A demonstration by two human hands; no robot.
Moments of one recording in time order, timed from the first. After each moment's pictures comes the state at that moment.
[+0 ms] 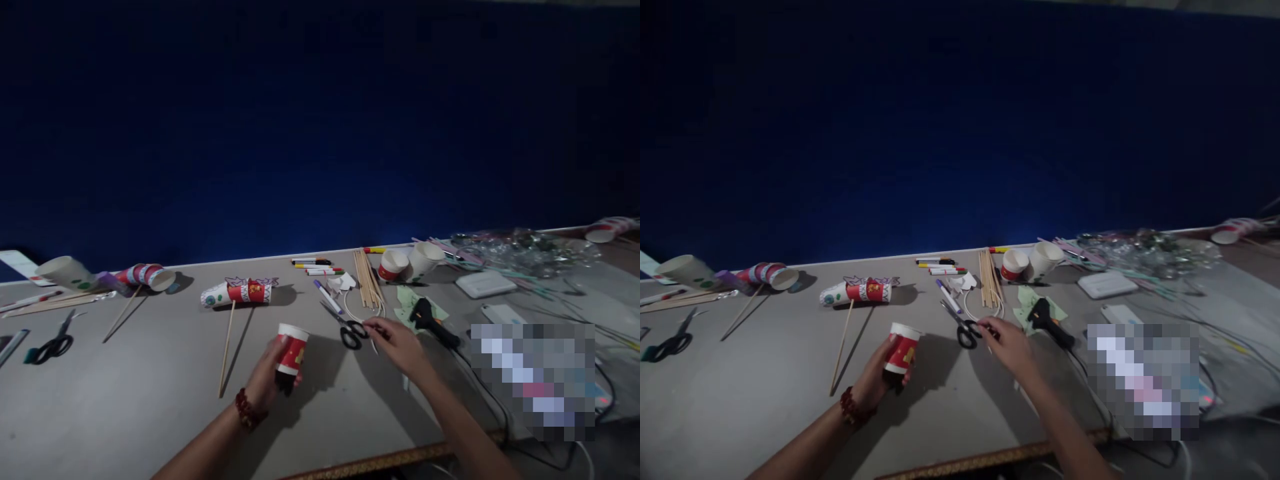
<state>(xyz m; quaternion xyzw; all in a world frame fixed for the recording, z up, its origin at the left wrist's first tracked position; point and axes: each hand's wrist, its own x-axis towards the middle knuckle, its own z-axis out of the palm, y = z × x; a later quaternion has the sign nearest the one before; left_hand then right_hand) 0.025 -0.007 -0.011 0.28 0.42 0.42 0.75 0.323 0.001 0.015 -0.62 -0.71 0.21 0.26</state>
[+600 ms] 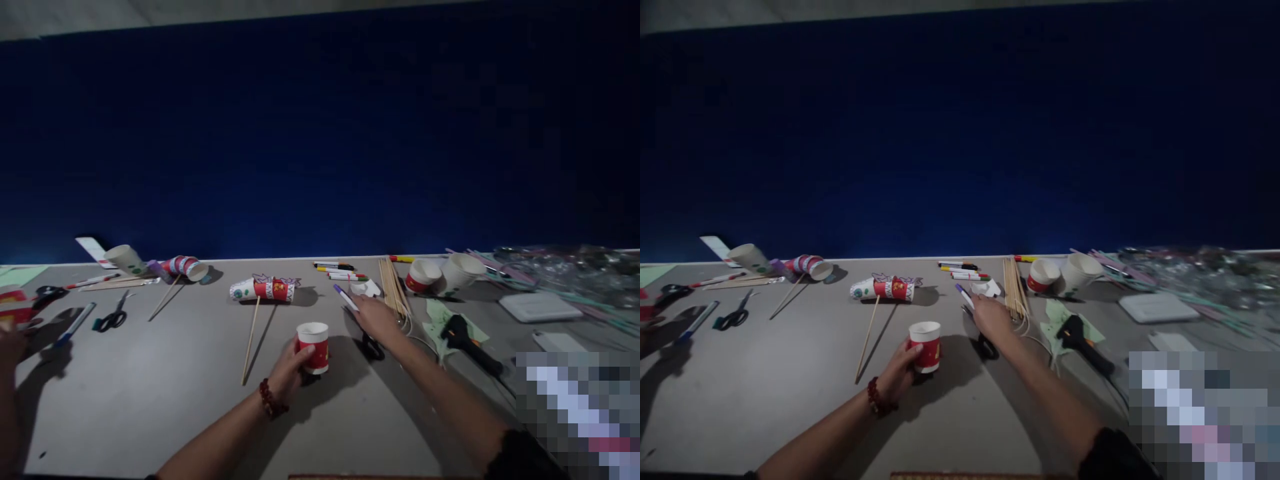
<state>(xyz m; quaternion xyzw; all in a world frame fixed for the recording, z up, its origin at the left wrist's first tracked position) 0.027 -0.006 -0.022 0.31 0.34 0.50 0.74 0.254 0.088 0.015 -0.61 -0.79 0.01 0.03</state>
